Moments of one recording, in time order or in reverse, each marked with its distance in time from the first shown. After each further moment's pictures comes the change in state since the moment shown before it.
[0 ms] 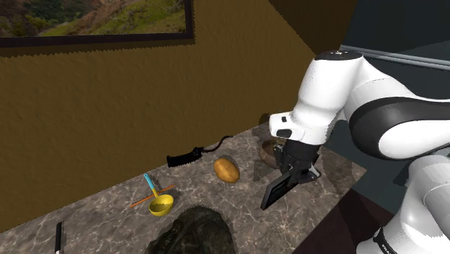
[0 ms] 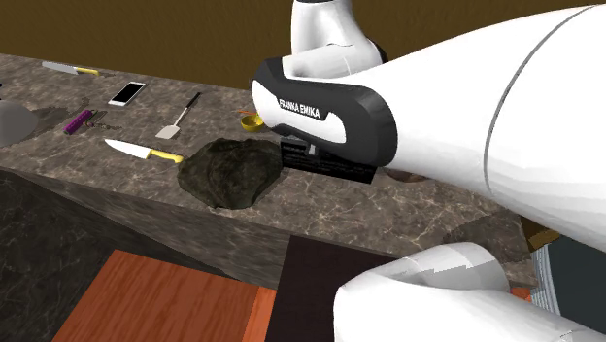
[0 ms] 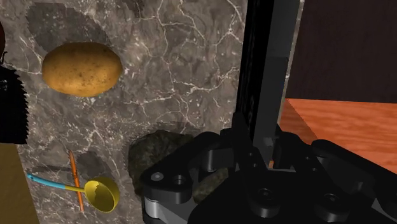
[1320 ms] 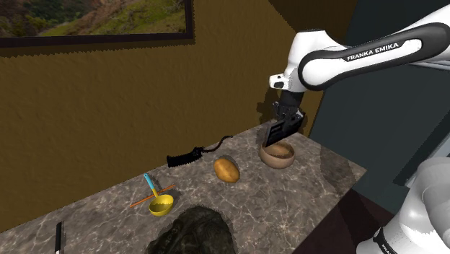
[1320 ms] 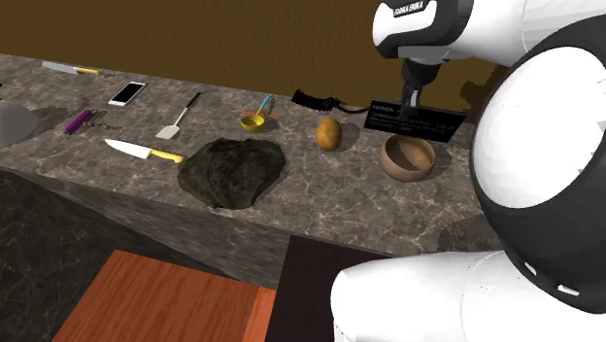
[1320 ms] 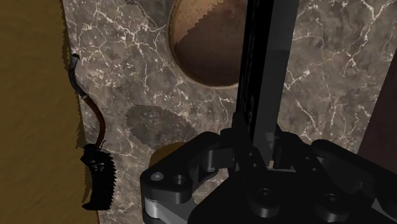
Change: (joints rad) arm -0.203 0.318 -0.384 0.313 -0.145 0.030 -0.487
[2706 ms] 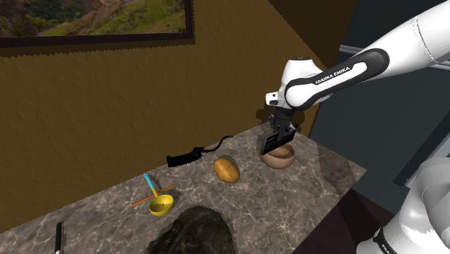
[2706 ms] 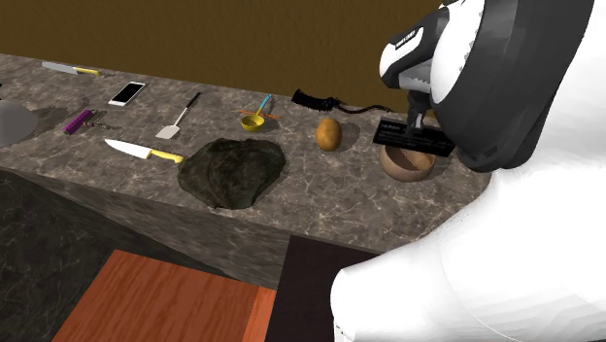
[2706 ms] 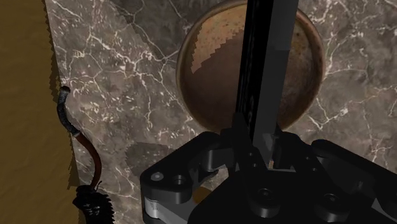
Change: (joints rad) arm -0.017 0.224 -0.089 -0.018 0.055 0.240 -0.130
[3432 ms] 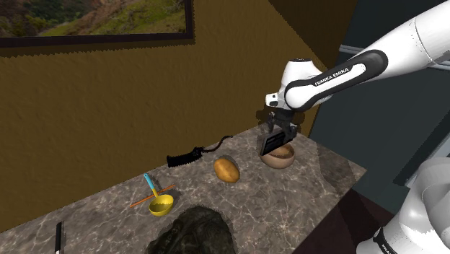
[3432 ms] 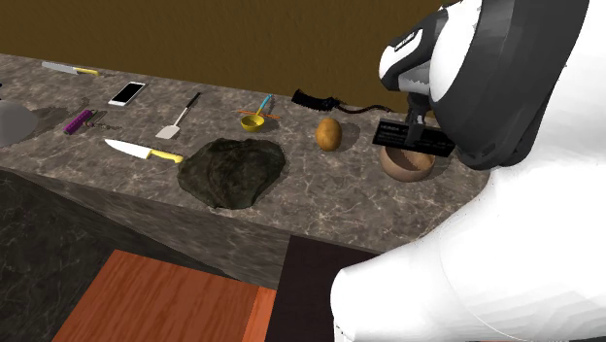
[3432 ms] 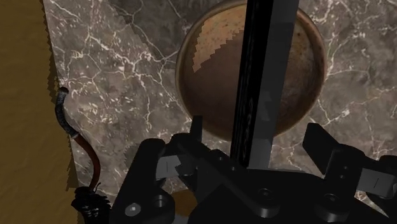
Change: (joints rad) arm 0.000 0.006 -0.001 -0.007 0.002 0.014 -0.003
